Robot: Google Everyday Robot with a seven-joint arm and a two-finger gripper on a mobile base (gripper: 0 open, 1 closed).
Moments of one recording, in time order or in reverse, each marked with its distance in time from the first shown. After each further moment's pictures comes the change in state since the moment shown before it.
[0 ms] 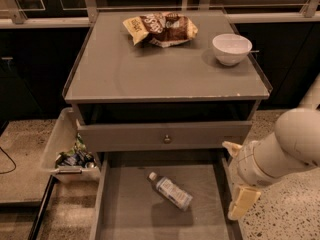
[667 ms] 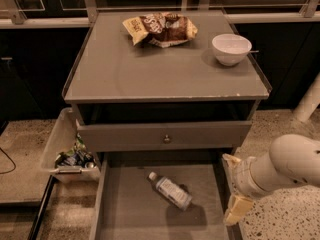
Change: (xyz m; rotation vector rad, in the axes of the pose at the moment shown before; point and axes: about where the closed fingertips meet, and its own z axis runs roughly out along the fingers) arm 0.035 0.001 0.064 0.019 -0.040 0.063
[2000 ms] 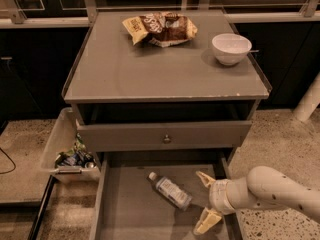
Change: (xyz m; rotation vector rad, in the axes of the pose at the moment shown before) arm -0.014 0.021 0.139 -0.052 -0.317 0.007
